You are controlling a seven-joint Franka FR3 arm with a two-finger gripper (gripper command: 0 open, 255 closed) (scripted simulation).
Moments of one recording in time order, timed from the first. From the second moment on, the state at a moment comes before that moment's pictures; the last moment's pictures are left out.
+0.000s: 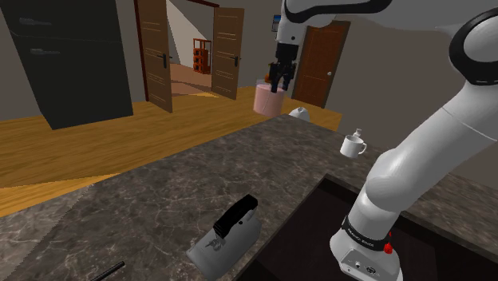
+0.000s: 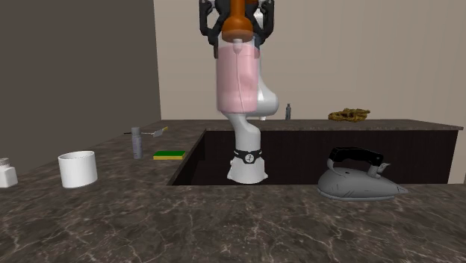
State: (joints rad) arm -0.07 -0.34 -0.10 -1.96 -0.03 1.62 -0.13
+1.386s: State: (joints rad) arm -0.24 -0.43 -0.45 -1.99 -0.18 1.59 -0.62
